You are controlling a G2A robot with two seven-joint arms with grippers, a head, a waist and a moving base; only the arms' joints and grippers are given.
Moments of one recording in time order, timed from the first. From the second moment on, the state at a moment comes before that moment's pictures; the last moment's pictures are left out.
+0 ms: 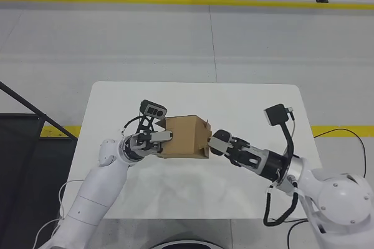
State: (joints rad) left arm 1.02 -1.28 -1.22 -1.39 -1.14 -0.36 -1.44; right arm -1.22 -1.05 1.37 -2.25 0.06 0.19 0.81
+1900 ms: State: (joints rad) left arm 1.02 -1.29 -1.23 -1.43 -1.00 -0.34 -1.39; right arm -1.24 -1.05 1.28 -2.17 -0.11 -0.13 0.72
